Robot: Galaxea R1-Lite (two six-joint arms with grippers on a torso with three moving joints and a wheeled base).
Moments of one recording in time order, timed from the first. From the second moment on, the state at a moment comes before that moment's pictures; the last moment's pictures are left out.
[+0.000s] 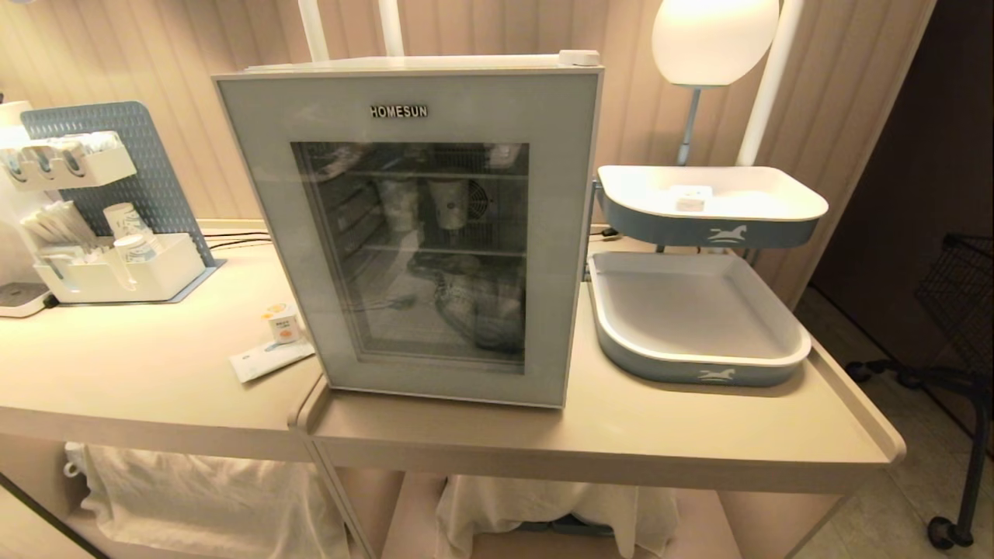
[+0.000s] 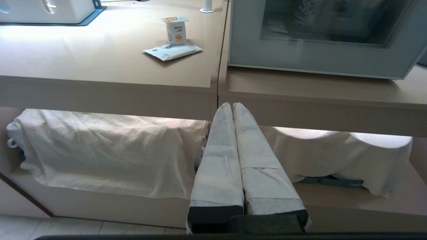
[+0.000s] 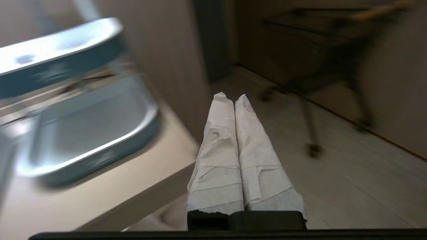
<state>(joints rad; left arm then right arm) 0.00 0.00 0.00 0.00 0.01 -0.02 0.02 0.25 -0.49 0.15 -0.63 0.09</state>
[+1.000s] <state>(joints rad) 0.00 0.00 0.00 0.00 0.01 -0.02 0.00 0.00 -0.02 0.08 0.01 -0.04</state>
